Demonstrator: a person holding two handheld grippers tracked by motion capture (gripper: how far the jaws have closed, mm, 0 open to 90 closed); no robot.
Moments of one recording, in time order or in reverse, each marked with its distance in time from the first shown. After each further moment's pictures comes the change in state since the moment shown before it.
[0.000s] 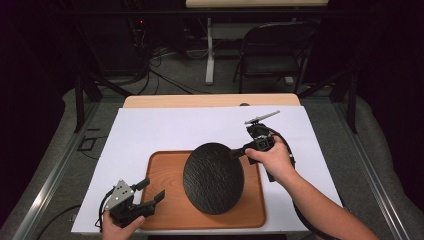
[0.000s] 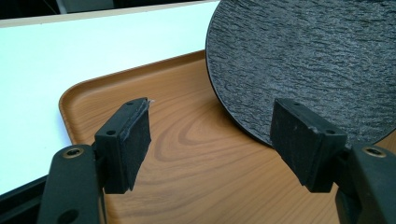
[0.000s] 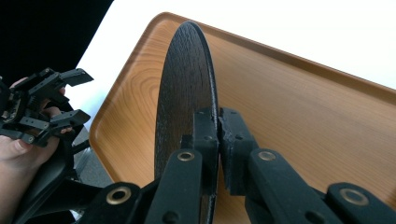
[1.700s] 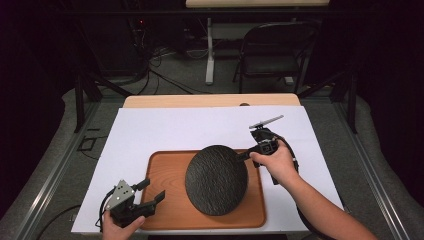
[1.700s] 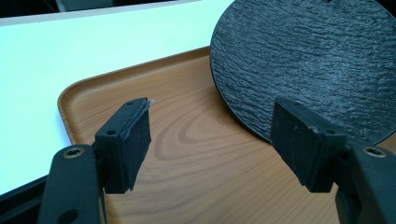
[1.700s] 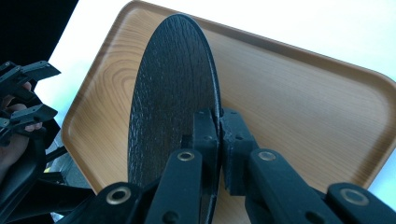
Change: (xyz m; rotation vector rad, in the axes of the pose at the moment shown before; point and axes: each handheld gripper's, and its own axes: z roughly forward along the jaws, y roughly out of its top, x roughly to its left) left arm 0.000 0.000 0.001 0.013 0.002 0.004; right arm -0.019 -0.012 0.004 0.013 -0.057 0.024
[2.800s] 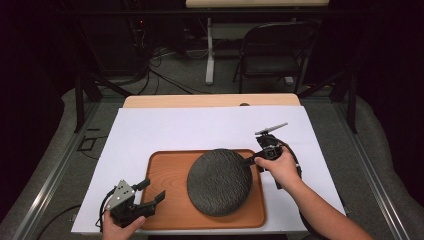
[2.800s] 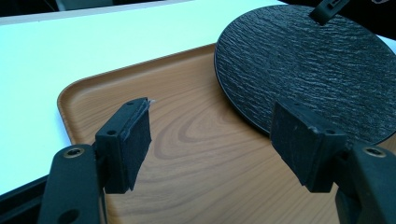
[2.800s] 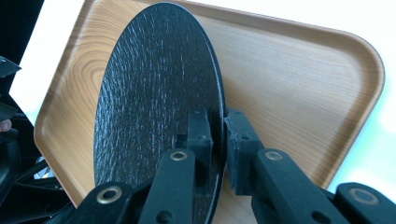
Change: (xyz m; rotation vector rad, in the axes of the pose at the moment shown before) left arm 0.000 0.000 0.000 0.006 -0.001 0.001; right arm -0.030 -0.017 0.012 0.020 -0.026 0.065
